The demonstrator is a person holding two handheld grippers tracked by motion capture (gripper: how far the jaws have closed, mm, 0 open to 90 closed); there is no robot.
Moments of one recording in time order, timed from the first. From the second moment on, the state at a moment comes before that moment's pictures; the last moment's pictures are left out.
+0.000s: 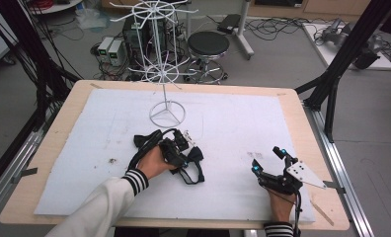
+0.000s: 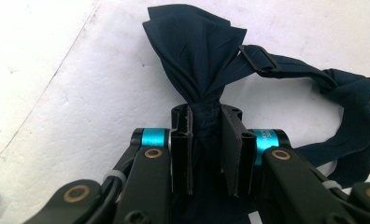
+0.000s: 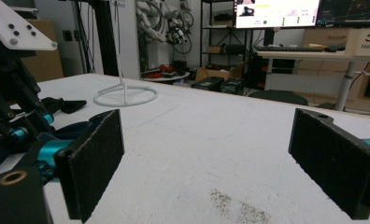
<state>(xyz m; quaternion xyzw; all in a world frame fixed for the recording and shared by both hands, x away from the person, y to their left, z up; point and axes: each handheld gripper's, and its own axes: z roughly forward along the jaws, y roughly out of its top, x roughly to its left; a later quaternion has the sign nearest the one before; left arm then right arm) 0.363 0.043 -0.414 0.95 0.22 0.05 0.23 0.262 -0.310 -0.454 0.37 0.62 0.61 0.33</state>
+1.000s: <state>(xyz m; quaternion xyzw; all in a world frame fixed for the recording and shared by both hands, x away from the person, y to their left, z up) 0.347 0.083 -0.361 0.90 0.21 0.08 0.37 0.262 -0.310 -0.454 0.36 0.63 0.60 0.34</state>
